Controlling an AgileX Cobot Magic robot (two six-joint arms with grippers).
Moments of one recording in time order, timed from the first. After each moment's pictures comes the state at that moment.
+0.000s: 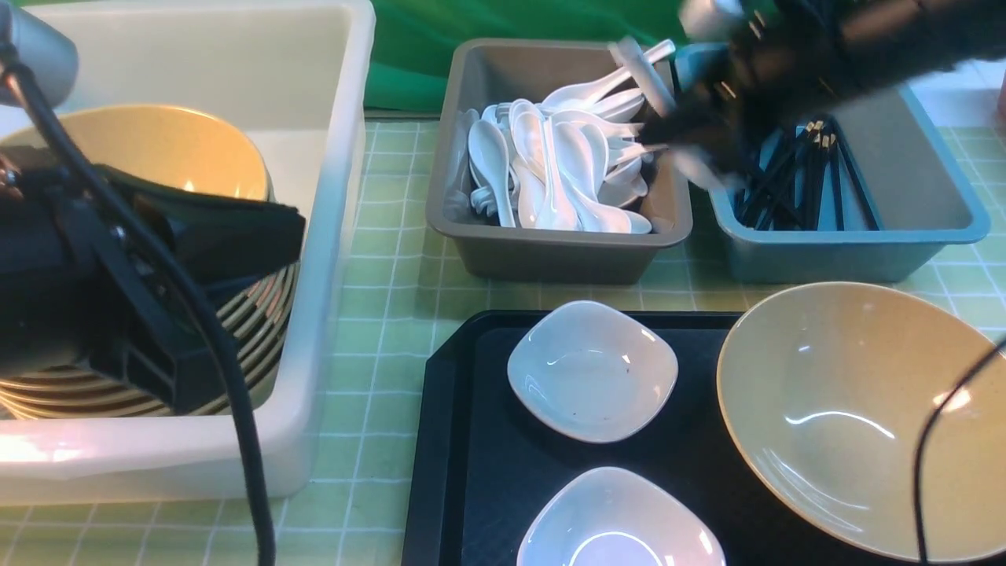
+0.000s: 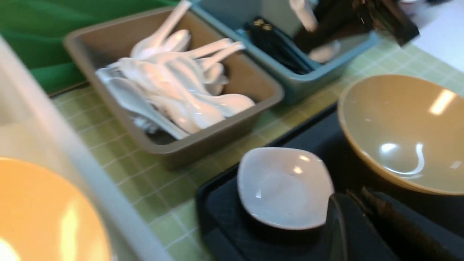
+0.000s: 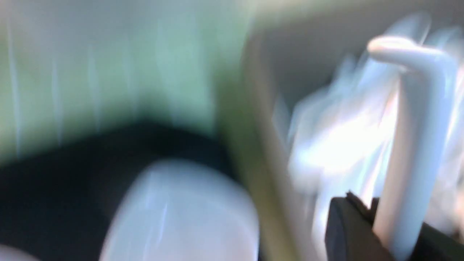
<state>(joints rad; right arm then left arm) 0.22 1.77 -1.55 0.90 0.72 -1.29 -0.45 0.79 -0.89 -0.35 0.64 0.40</state>
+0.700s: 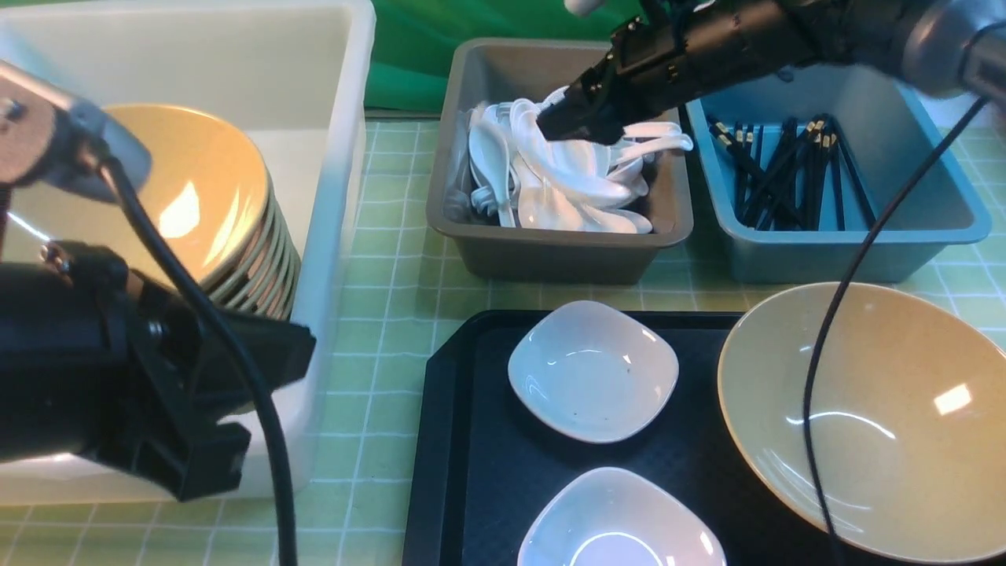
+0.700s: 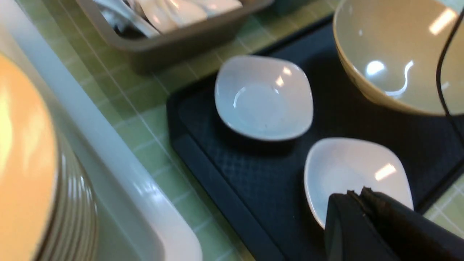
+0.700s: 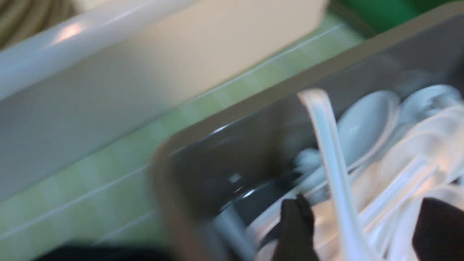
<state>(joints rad) 0.24 2.11 -1.96 0.79 0.81 -1.02 -0.45 0.82 -0.89 -0.35 0.88 0.33</state>
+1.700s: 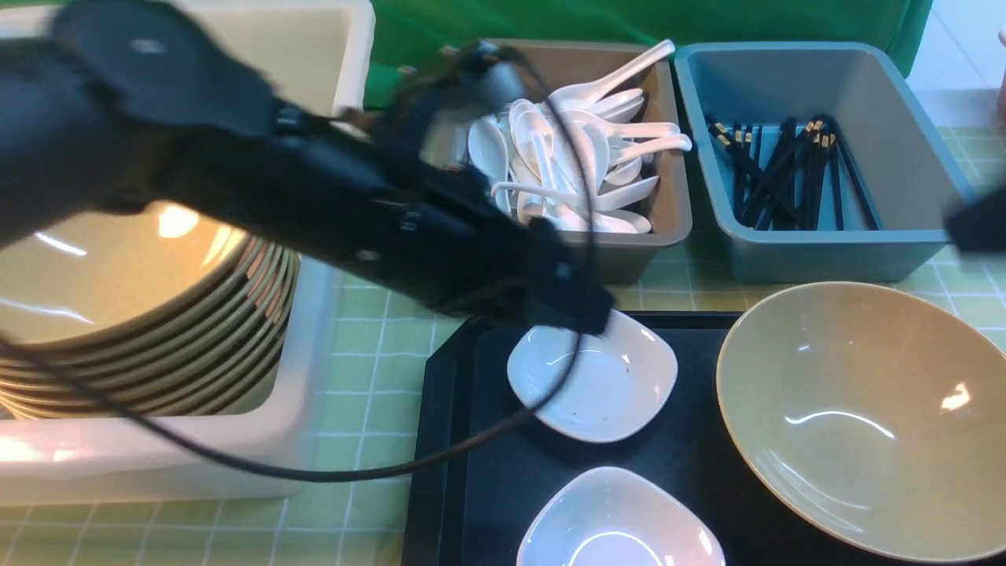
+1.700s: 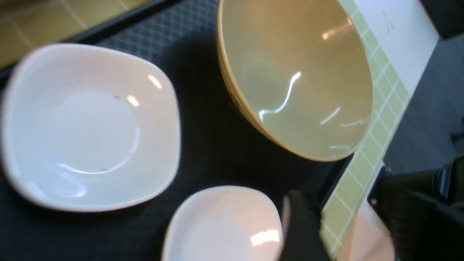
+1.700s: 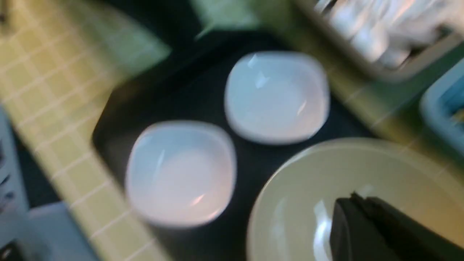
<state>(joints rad) 0.09 1.02 -1.19 0.47 1.16 -0.71 -0.54 1.52 -1.19 -0.87 0.94 0.59</state>
